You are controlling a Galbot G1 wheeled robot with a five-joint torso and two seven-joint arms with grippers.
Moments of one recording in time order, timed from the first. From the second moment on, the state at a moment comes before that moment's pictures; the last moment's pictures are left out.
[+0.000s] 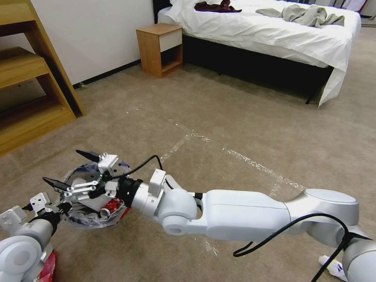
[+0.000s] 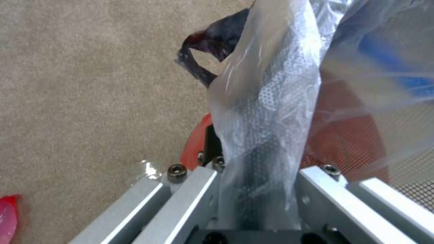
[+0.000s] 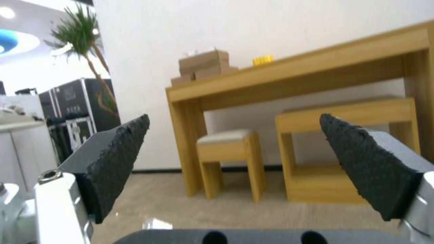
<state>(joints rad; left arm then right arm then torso) 1.61 -1.02 -0.91 -2.11 -1.24 0.47 -0.50 -0.11 1.28 -0.96 1.86 1.04 0.33 0.16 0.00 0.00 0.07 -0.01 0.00</state>
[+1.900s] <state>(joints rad) 1.64 -1.08 -1.01 -2.12 -1.06 0.39 -0.42 -1.13 1.05 0.51 1.93 0.58 0.39 0.15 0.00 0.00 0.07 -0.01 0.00</state>
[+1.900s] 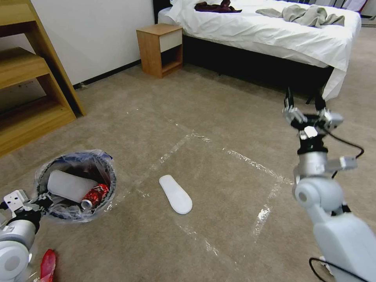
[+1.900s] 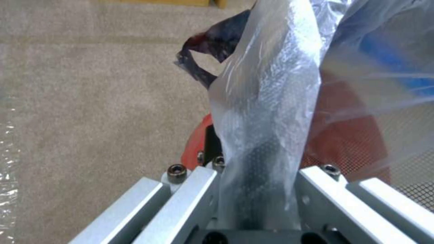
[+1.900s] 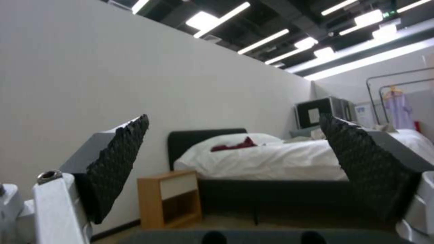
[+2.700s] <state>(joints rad) 1.66 -1.11 -1.02 -2.13 -1.02 0.38 -0.40 -1.31 1.16 0.46 1.82 0.36 0.53 0.13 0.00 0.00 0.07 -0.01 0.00</state>
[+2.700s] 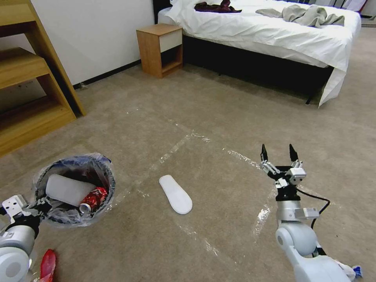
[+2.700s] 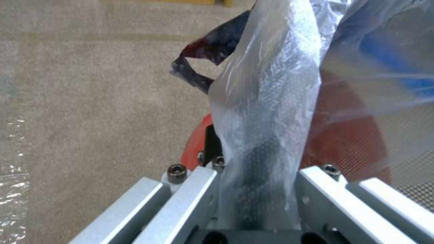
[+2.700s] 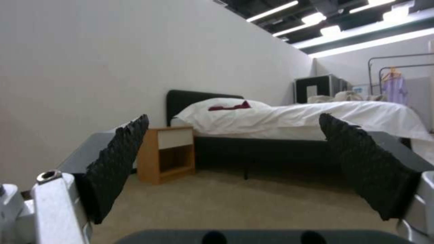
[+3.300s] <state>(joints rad) 1.65 -1.12 -1.02 -2.13 -1.02 0.38 -0.40 -1.33 1.15 0.49 1.88 0.27 0.44 0.19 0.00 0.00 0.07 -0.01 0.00</state>
